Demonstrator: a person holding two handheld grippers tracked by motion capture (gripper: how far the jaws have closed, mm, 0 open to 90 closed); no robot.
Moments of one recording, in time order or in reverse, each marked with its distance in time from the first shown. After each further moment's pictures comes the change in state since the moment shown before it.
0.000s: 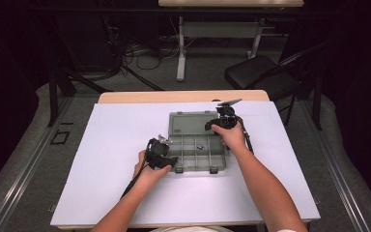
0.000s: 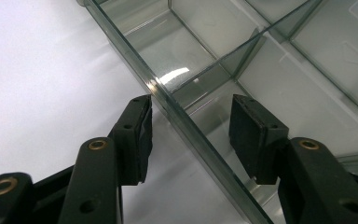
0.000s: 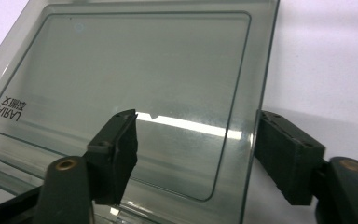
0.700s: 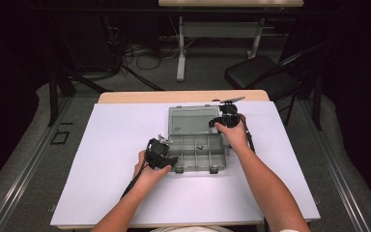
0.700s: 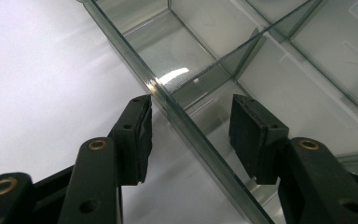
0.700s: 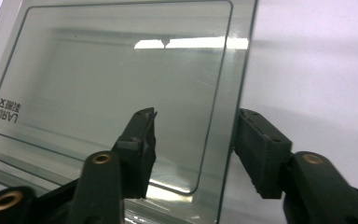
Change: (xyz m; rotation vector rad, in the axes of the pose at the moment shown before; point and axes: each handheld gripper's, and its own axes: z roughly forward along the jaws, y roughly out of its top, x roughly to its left) left arm 0.000 0.000 0.000 -0.001 0.000 -0.003; right arm -0.002 0.003 -0.014 -0.070 -0.009 -0.026
